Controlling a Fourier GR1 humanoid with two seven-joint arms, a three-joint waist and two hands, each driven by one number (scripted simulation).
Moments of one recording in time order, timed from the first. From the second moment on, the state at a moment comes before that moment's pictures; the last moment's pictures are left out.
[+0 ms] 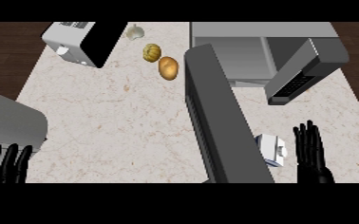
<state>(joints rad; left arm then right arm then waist) 0.60 0.01 -0.04 -2.28 0.13 -0.11 -0.21 0.37 -0.07 0.12 -1.72 -0.09 -0.19 -0.44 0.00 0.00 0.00</state>
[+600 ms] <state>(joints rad) 0.63 0.01 -0.08 -2.28 0.12 -0.11 -0.24 0.28 -0.10 0.04 -1.46 -0.10 -0.10 -0.61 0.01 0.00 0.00</state>
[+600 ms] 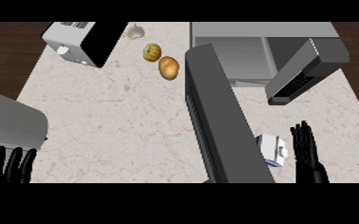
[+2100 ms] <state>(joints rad) 0.63 0.01 -0.03 -2.30 0.16 -0.15 -0.21 -0.01 -0.17 -0.08 -0.78 -0.10 0.21 -0.93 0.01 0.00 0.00</state>
